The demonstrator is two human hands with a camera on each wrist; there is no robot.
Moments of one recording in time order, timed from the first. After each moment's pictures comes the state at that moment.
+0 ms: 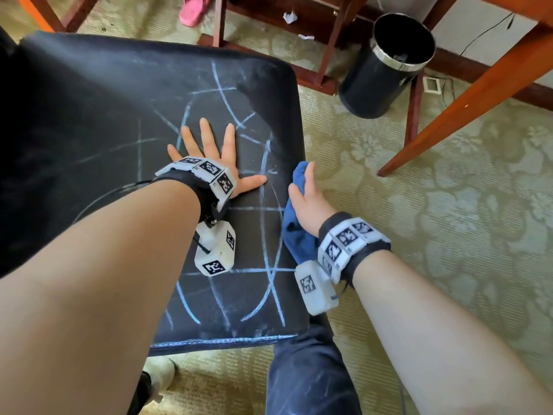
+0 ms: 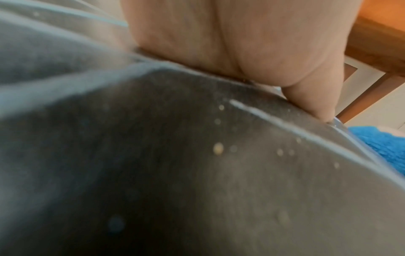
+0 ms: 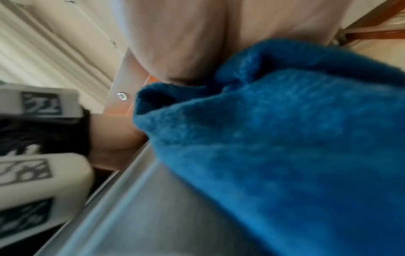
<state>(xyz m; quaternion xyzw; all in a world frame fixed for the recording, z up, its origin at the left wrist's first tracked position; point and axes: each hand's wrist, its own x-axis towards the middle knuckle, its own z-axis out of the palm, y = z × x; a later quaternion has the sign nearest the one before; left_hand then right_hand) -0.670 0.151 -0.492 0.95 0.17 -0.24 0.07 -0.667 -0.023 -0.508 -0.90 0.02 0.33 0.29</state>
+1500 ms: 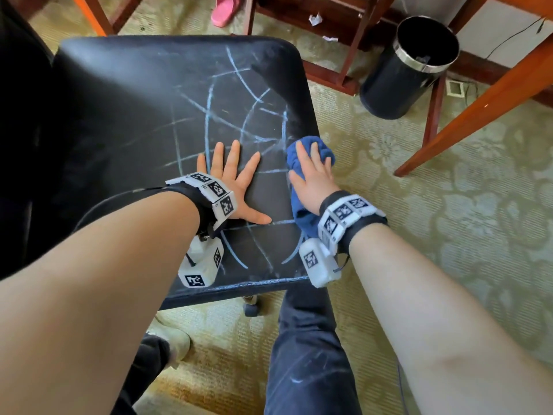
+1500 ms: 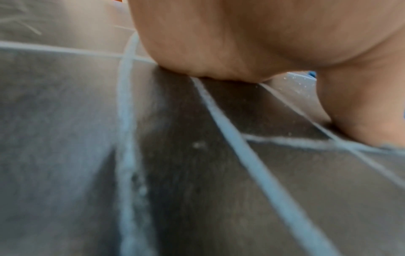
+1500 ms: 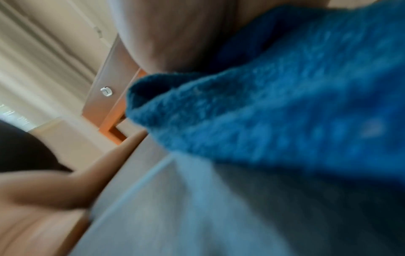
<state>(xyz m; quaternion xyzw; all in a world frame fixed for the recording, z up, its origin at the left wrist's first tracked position) -0.739 0.160 -0.476 0.94 0.05 -0.33 0.03 -0.677 -0.005 -0.492 -0.93 -0.13 0.27 0.20</state>
